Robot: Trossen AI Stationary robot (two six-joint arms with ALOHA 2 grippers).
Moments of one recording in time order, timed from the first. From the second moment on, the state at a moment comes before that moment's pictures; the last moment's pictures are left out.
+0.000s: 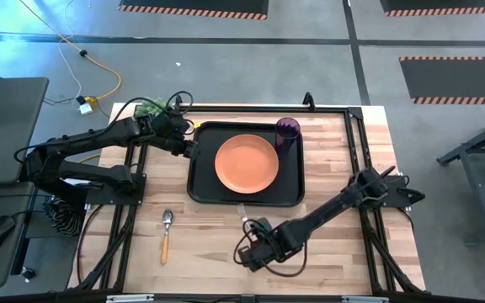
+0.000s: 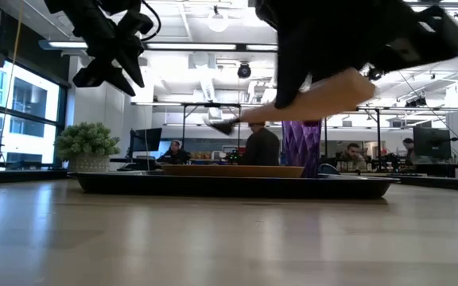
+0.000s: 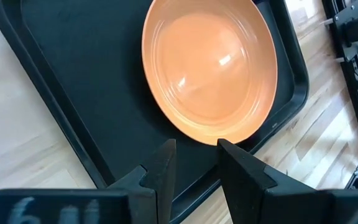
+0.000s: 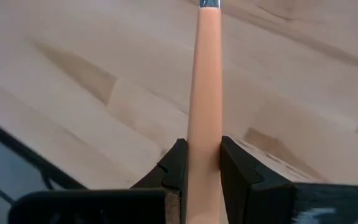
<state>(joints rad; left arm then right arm) 0.41 1.07 0.89 -0.74 0.14 -0.77 0.53 2.10 1.70 -0.82 0.16 1.63</state>
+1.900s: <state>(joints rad) 0.41 1.07 0.89 -0.74 0.08 -0.70 0.52 2.21 1.65 -0.75 0.02 1.91</state>
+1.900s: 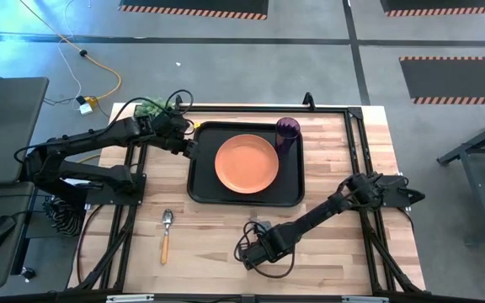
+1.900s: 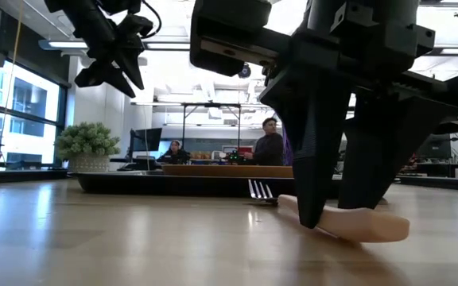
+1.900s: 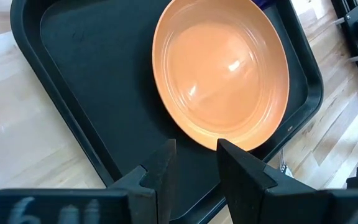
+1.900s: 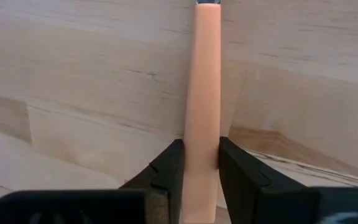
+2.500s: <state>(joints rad) 0.41 1.07 0.89 -0.74 0.08 -0.70 0.52 2.22 1.69 -0.79 0.00 1.86</state>
